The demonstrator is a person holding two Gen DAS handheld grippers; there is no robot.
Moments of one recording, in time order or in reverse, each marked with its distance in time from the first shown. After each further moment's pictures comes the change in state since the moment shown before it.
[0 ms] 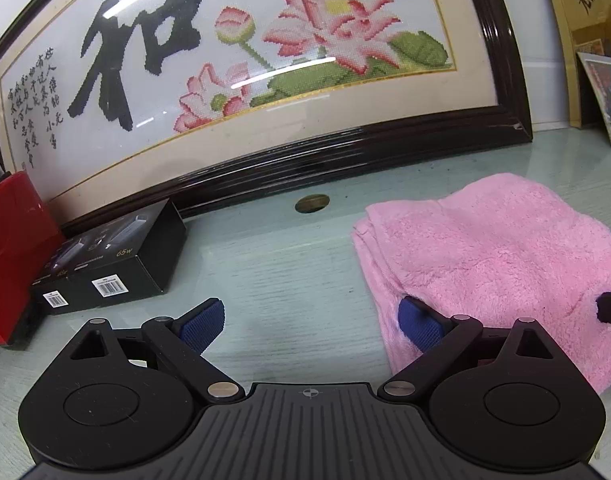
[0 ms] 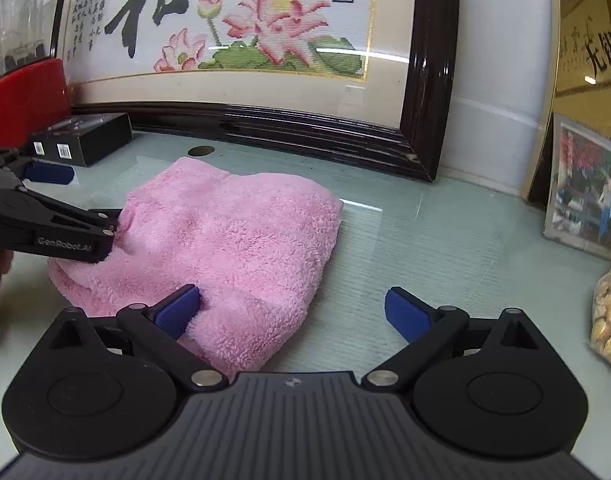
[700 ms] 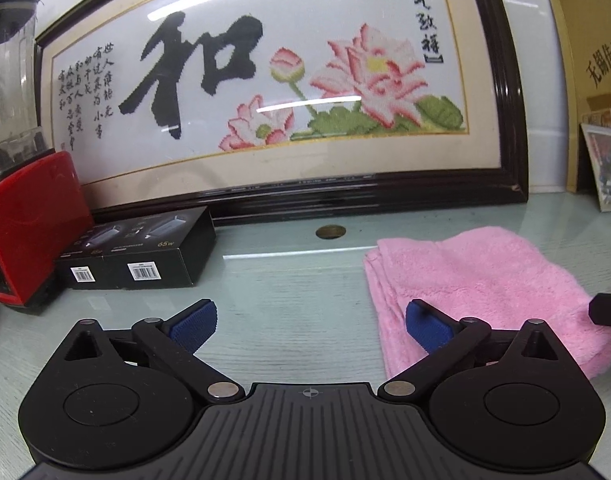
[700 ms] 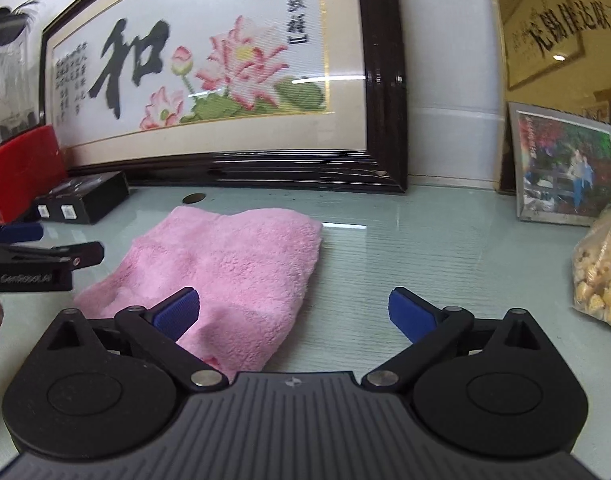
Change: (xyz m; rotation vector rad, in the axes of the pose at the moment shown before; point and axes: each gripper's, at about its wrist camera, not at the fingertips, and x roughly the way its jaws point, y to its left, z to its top) left arm -0.053 0.017 -0.012 -0.155 -0.131 0.004; right arm -0.030 -0.013 -0.009 0.127 -0.124 -0.041
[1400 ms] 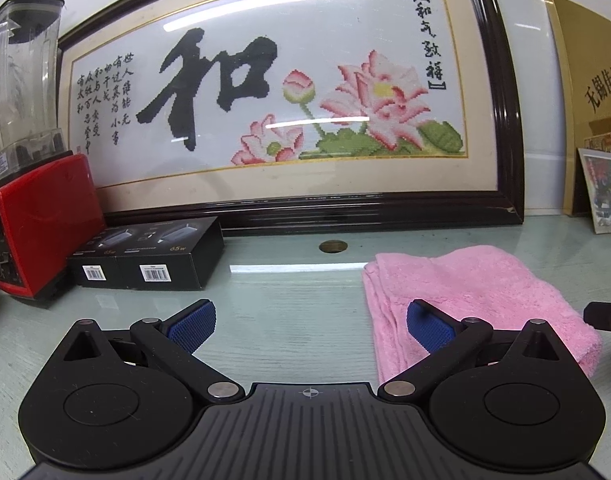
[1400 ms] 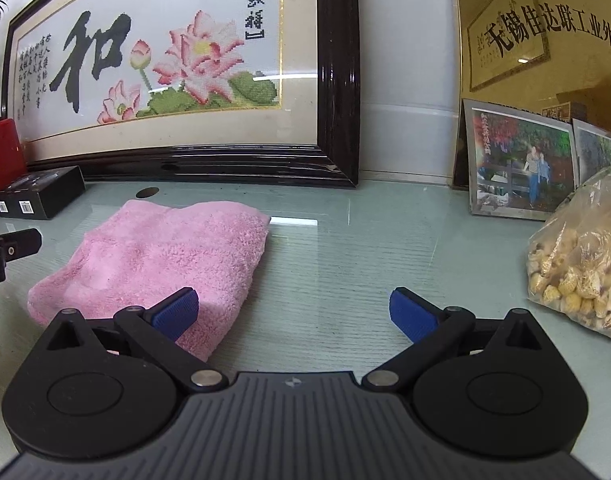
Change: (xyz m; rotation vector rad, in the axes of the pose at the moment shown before) left arm -0.013 0.002 -0.004 -0.046 -0.039 0.019; right arm -0.001 -0.004 -0.010 -0.034 0.005 -0.137
